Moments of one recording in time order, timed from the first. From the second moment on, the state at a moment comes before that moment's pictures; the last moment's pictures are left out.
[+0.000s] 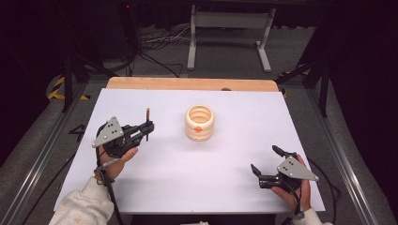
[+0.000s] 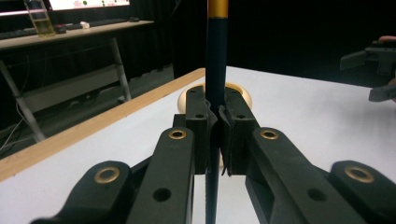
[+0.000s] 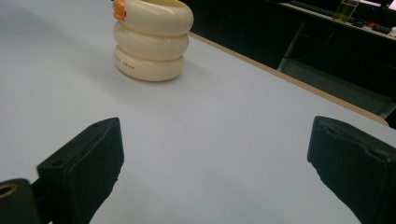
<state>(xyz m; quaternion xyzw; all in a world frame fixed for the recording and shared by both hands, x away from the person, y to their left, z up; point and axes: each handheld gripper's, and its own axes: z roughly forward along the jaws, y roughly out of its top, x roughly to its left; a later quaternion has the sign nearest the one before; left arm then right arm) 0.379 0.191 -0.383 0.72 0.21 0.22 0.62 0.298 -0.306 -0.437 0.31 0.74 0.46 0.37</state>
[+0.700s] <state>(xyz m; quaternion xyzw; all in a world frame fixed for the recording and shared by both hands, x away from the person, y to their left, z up) 0.417 0.131 -0.366 0.71 0.18 0.20 0.65 0.295 -0.308 -0.437 0.31 0.72 0.48 0.38</state>
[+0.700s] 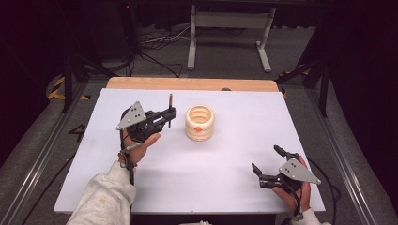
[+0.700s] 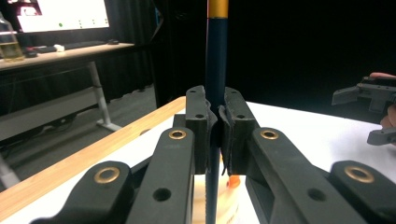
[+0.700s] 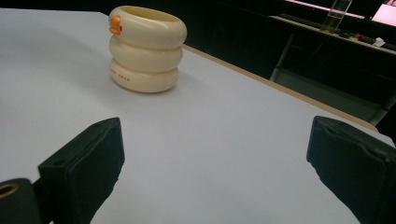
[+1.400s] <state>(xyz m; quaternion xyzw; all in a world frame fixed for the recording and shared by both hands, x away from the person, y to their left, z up) 0.443 0.095 -0.358 0.71 0.17 0.19 0.66 0.293 -0.312 -0.428 0.33 0.69 0.52 0.39</state>
